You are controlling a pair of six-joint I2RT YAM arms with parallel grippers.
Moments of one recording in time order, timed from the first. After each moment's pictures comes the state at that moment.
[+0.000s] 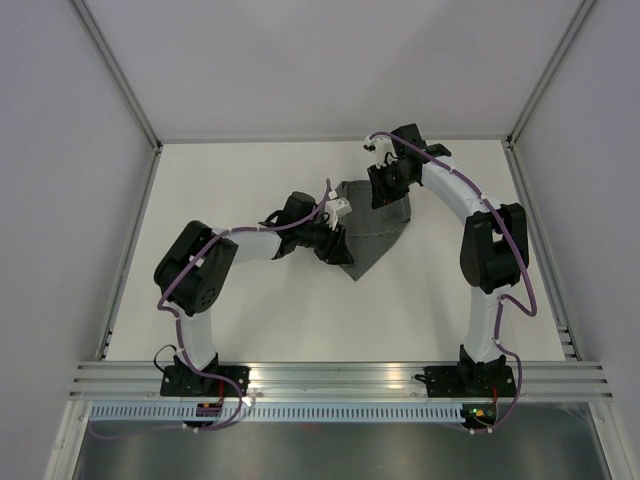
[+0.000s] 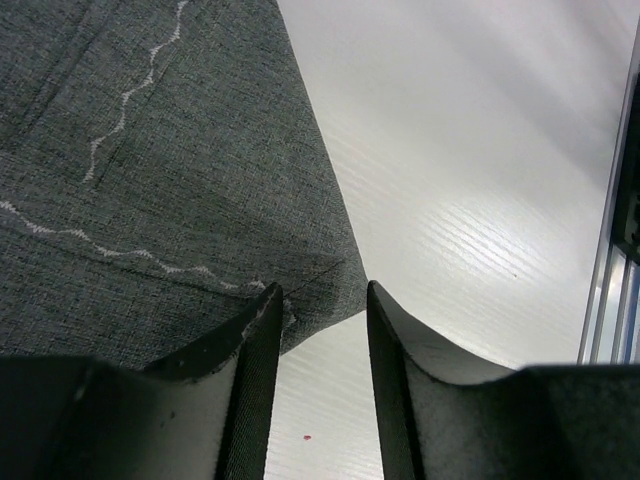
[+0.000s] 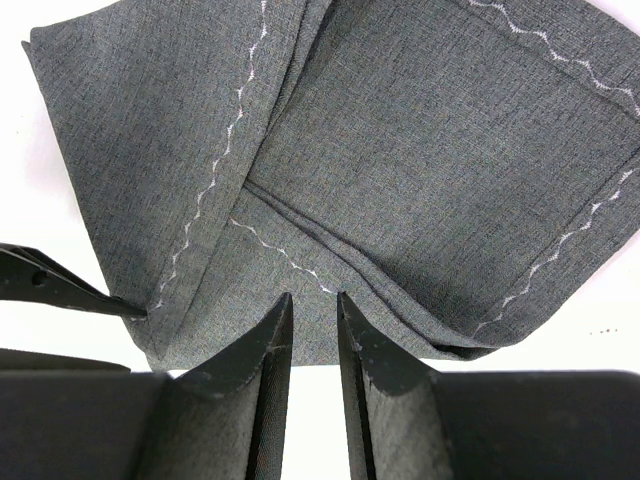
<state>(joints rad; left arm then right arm) -0.59 1.90 1.04 0.18 0.72 -0.05 0.30 2.03 1.74 -0.77 -0.34 -0.13</state>
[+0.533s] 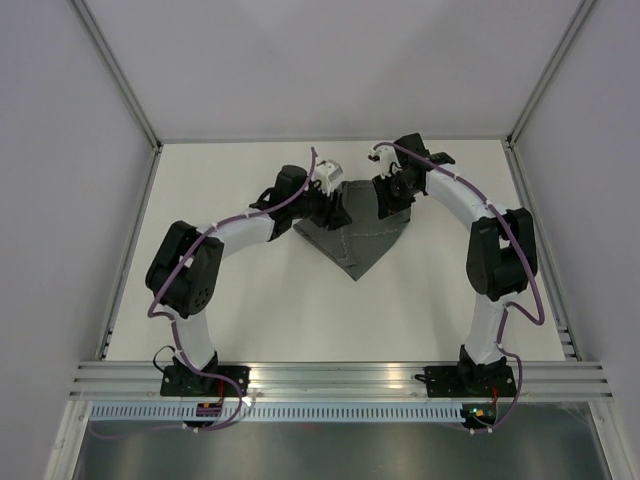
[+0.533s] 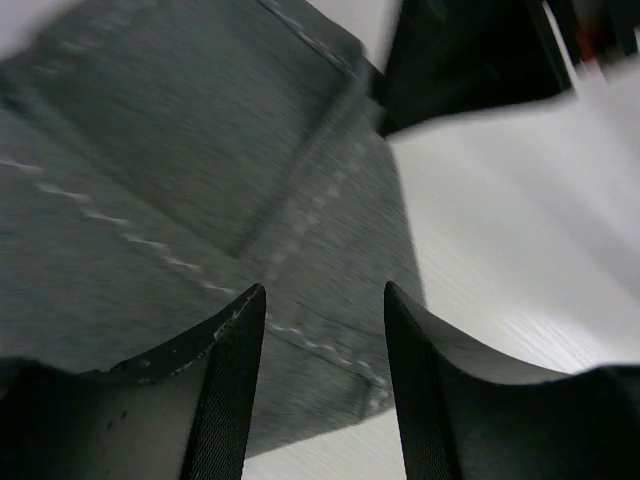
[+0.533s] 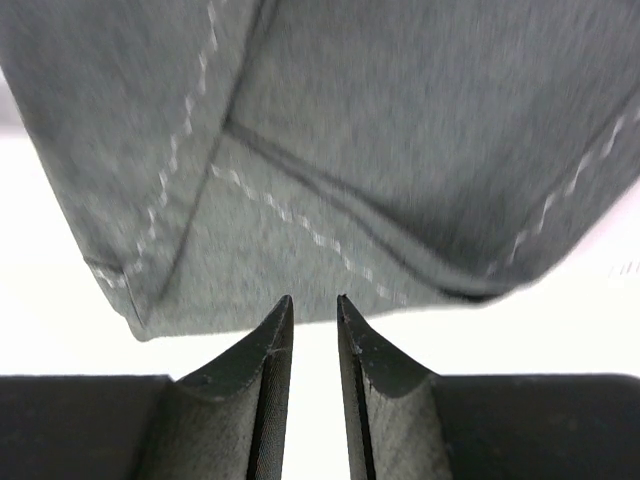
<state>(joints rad) -0.55 1.87 1.18 0.17 0.55 -0.09 0.30 1.97 1.64 -0.77 -0.30 -0.13</state>
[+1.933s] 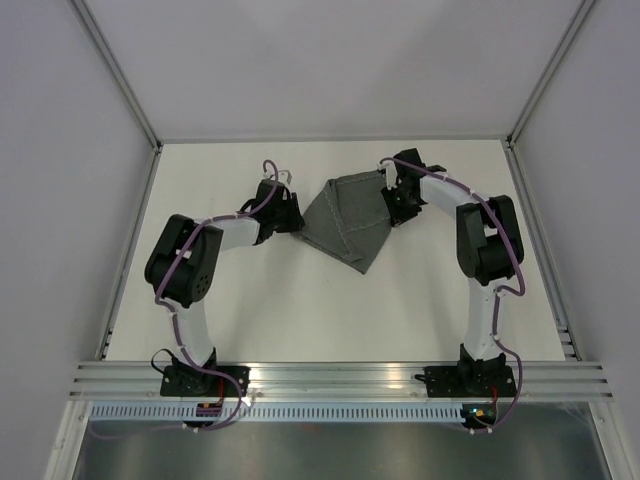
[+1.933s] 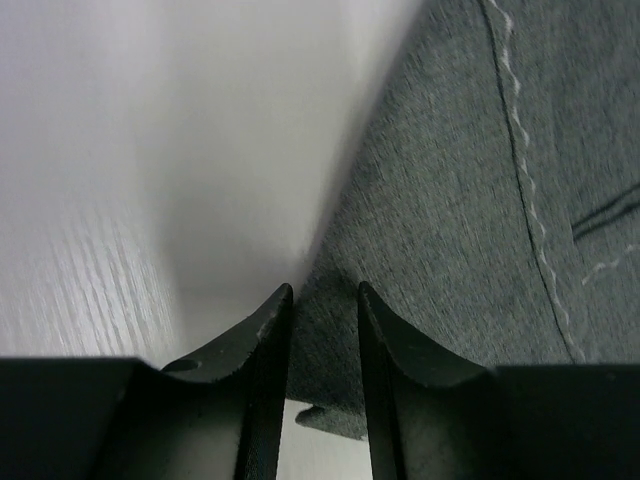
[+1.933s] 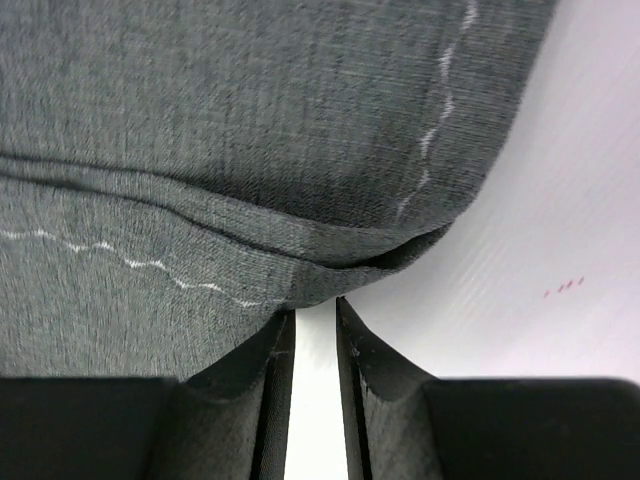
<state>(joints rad) -0.38 1.94 1.10 0.12 0.06 -0.39 0.26 2.09 1.52 -0.62 -0.09 -0.11</state>
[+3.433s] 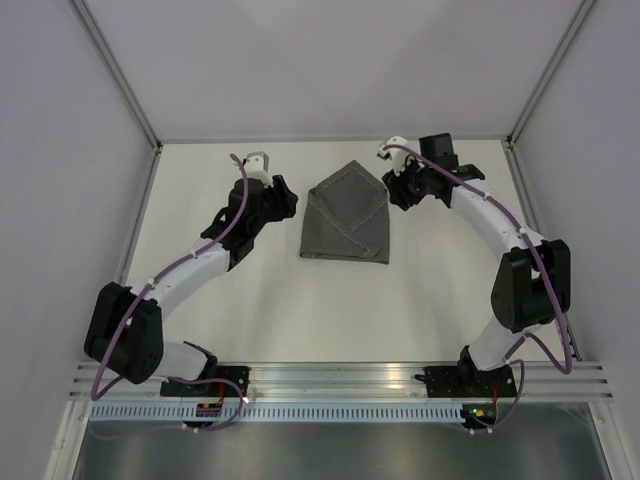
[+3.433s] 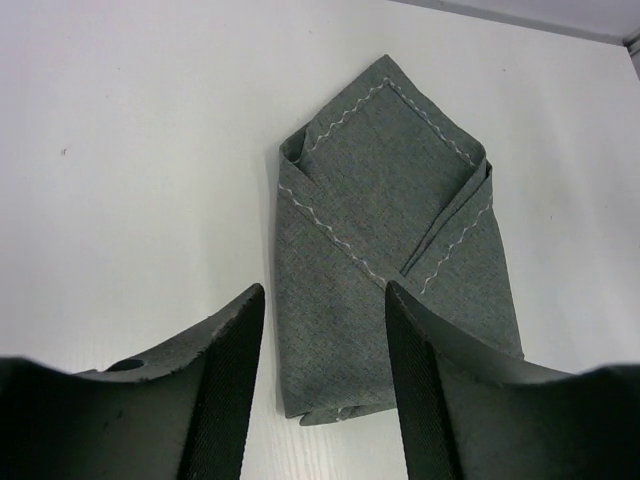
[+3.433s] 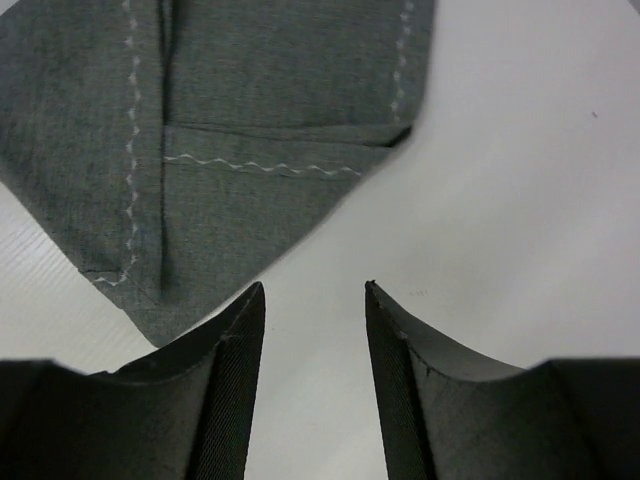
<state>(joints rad) -0.47 1.39 0.90 0.14 -0.15 -0.43 0.21 1.69 1.43 -0.55 -0.32 -0.47</state>
